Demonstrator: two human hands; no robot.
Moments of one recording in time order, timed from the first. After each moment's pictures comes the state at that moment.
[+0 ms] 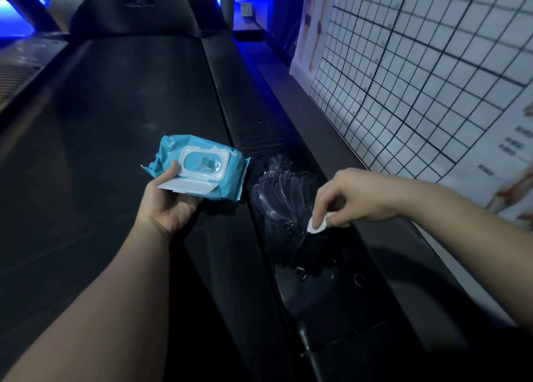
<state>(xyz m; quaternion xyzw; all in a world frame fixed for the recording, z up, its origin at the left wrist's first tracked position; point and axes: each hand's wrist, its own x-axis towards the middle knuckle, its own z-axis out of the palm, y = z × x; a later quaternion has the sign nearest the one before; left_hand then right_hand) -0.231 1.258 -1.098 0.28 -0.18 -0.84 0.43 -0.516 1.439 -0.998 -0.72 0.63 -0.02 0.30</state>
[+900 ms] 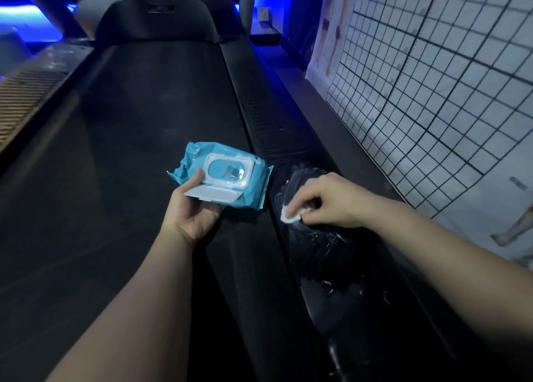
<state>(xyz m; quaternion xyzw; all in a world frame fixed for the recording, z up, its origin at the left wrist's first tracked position) -0.231 1.258 -1.096 0.27 -0.16 -0.85 0.43 -0.475 1.388 -1.028 -0.72 0.63 -0.15 0.24</state>
